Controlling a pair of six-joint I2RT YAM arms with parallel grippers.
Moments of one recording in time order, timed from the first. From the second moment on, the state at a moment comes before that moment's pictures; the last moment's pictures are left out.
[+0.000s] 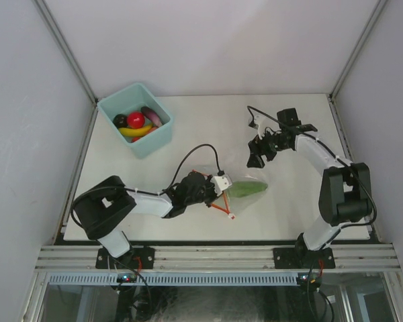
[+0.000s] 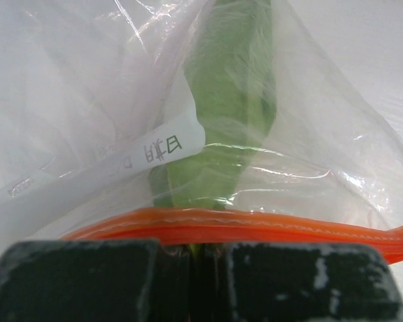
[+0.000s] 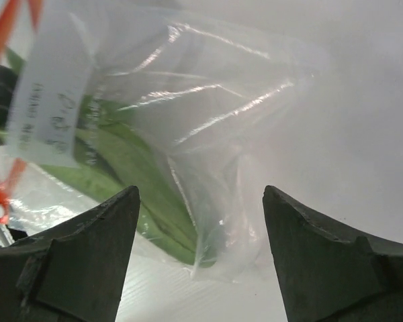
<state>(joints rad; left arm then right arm) -0.94 1.65 0.60 0.60 0.14 0.20 0.16 1.62 1.21 -0.68 -0.73 -0.53</state>
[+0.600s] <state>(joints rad) -0.91 1.42 0.57 0.48 0.13 0.03 0.22 1.79 1.23 -0.62 -0.42 -0.52</state>
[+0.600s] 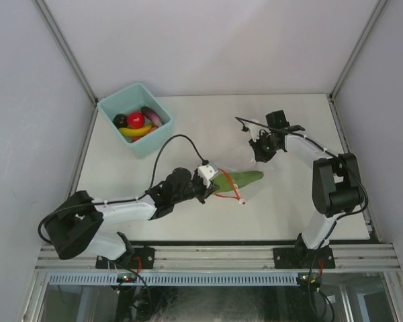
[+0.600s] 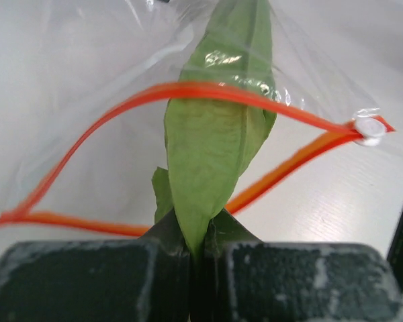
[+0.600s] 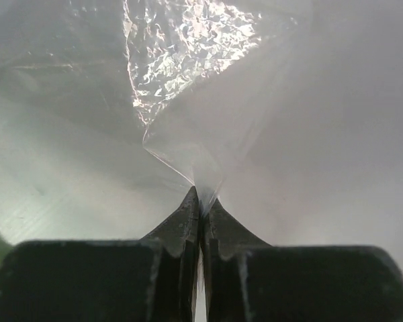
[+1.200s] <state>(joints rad) -0.75 1.04 0.49 0.07 0.32 -0.31 0.15 1.66 1.15 -0.45 -0.19 -0.55</state>
